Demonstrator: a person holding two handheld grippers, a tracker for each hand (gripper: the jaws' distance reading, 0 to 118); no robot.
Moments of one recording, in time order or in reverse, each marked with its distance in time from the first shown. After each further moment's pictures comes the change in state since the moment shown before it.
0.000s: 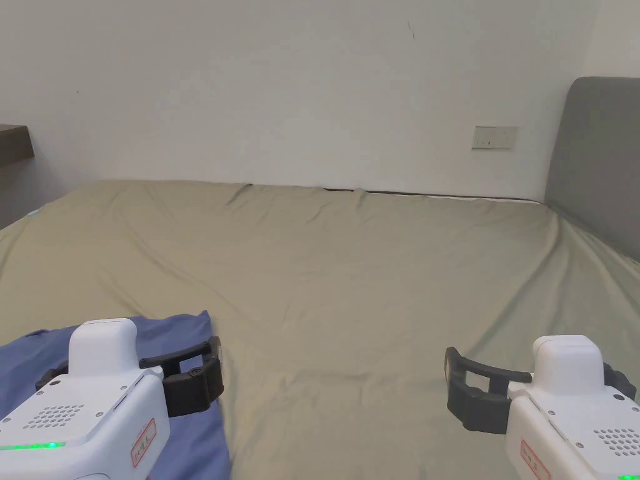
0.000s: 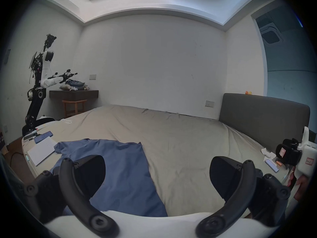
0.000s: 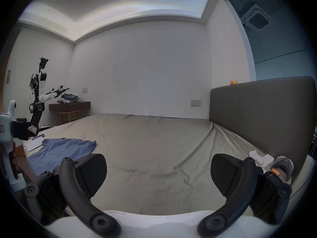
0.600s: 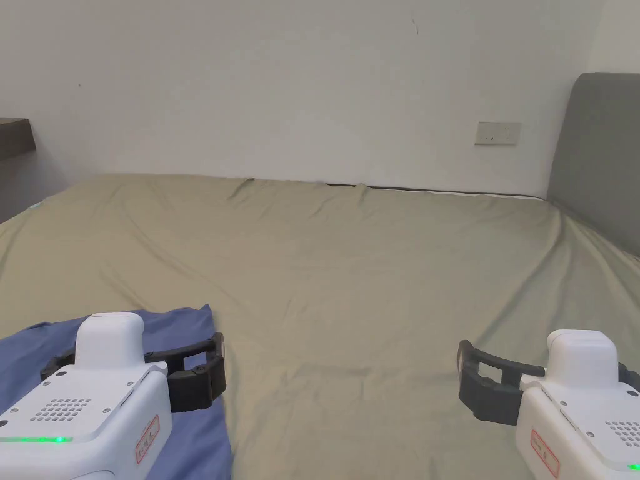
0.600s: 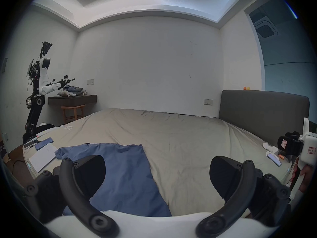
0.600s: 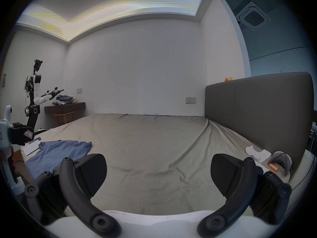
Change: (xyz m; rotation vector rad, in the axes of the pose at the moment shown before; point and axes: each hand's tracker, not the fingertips) left arm 0.000 -0.001 -0.002 0.012 -0.009 -0.056; right arm 0.008 0.000 -0.002 -0.017 -0.047 -0.034
